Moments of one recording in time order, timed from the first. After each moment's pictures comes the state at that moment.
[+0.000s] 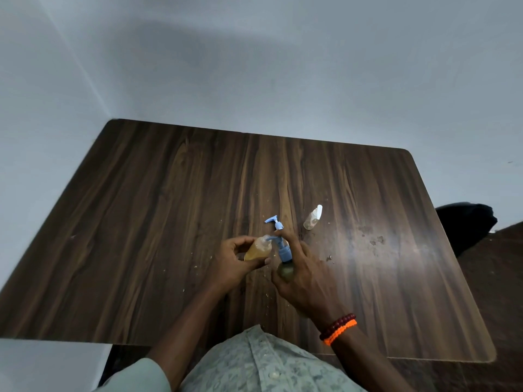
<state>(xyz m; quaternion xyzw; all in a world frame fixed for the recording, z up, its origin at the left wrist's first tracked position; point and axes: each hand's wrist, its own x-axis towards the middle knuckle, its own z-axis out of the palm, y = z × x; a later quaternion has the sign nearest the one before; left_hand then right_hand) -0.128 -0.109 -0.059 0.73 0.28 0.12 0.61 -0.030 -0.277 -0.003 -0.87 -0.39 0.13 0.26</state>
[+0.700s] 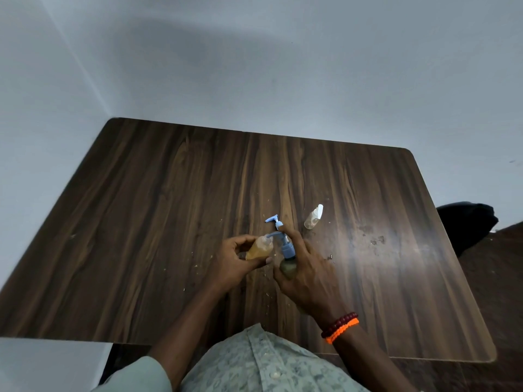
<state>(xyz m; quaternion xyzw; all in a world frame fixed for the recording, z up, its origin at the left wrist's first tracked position) -0.128 -0.108 -0.056 0.73 0.27 0.12 0.62 -0.025 -0.276 -0.003 -0.87 -0.39 0.12 0.26</state>
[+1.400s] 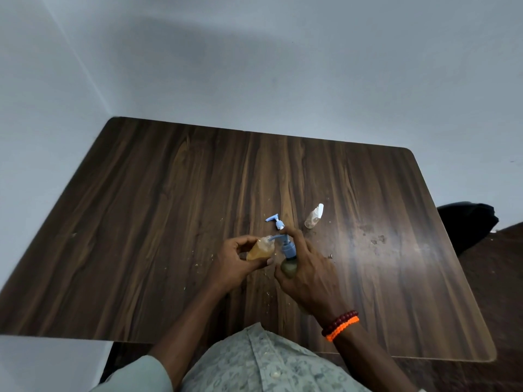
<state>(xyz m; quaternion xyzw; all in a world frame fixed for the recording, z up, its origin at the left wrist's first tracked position) -0.128 -0.109 -0.062 0.73 0.27 0.11 0.61 -0.026 -0.277 -0.002 -0.88 -0.38 0.11 0.25</state>
